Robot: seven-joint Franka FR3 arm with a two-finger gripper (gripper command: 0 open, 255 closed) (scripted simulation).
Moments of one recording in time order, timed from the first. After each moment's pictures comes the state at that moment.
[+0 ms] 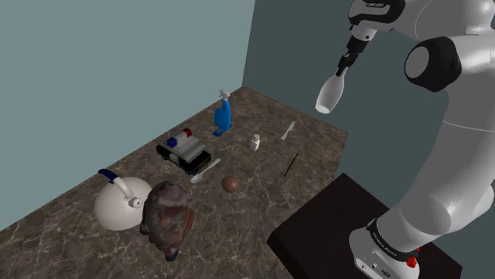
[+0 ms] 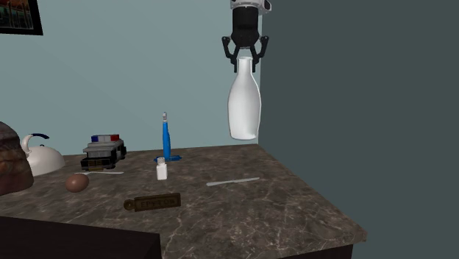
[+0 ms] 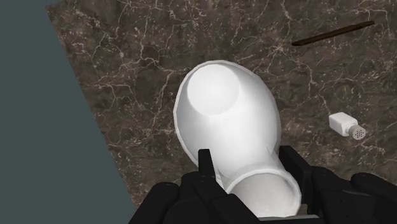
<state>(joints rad) -0.27 0.42 -0.49 -1.34 0.23 1.75 -0.85</state>
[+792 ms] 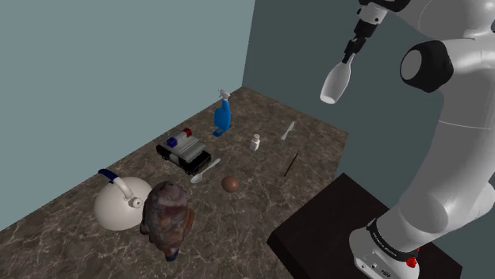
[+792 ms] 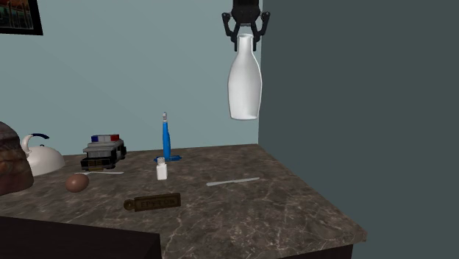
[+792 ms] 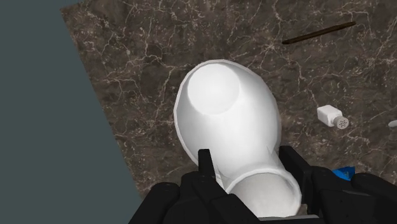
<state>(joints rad) -0.31 0.46 -0.49 -1.10 0.25 1.56 -0.84</state>
